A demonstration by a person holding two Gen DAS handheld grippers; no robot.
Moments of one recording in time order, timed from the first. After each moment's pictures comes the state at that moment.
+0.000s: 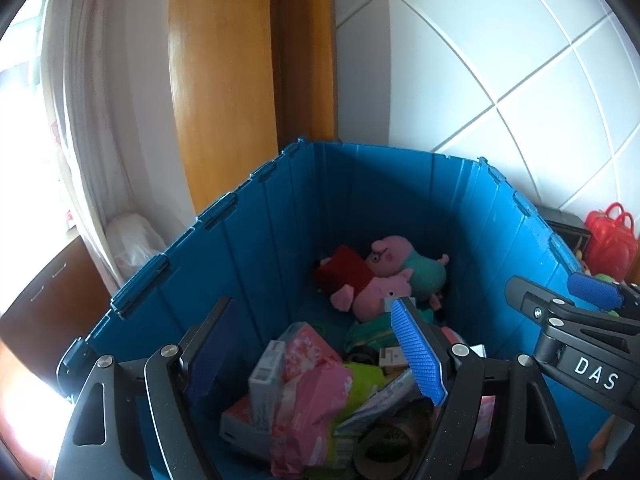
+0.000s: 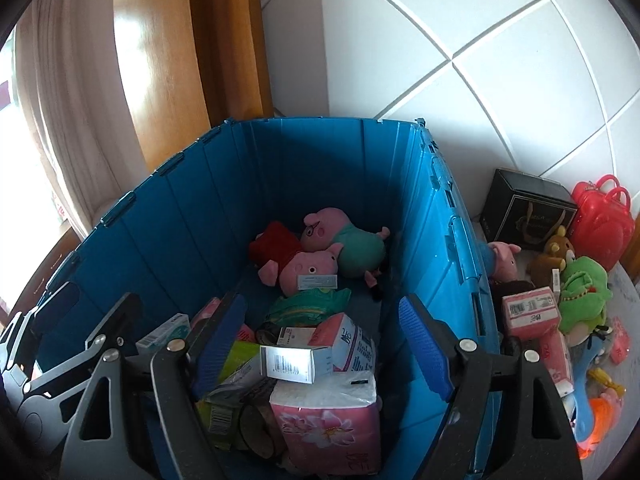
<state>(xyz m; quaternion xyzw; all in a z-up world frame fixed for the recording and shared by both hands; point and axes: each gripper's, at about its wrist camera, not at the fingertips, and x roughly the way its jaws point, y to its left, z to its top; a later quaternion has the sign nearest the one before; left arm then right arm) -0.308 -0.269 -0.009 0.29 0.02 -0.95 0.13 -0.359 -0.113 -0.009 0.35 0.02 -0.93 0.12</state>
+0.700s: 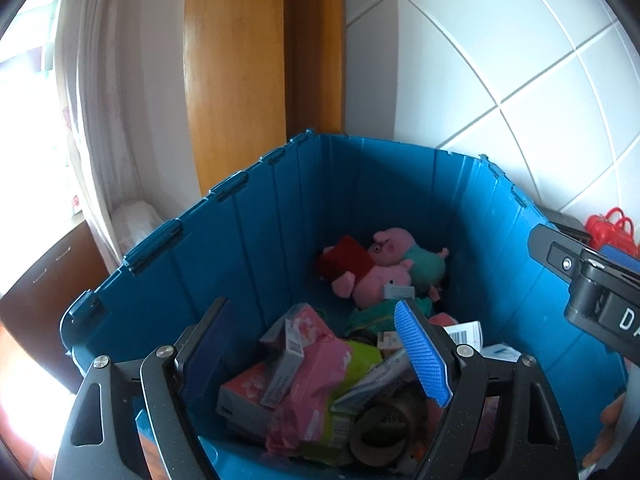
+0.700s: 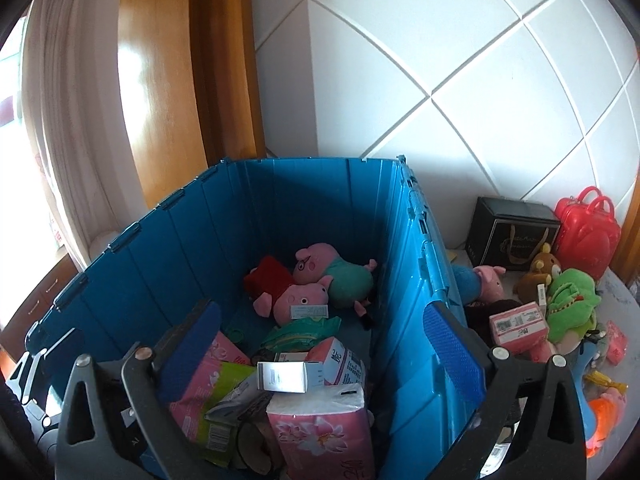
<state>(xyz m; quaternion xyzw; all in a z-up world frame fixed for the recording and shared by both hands) -0.281 -0.264 -0.018 0.28 0.04 -0.95 0.14 -0.324 -0.101 0.005 0.28 0.01 -0.96 0.10</state>
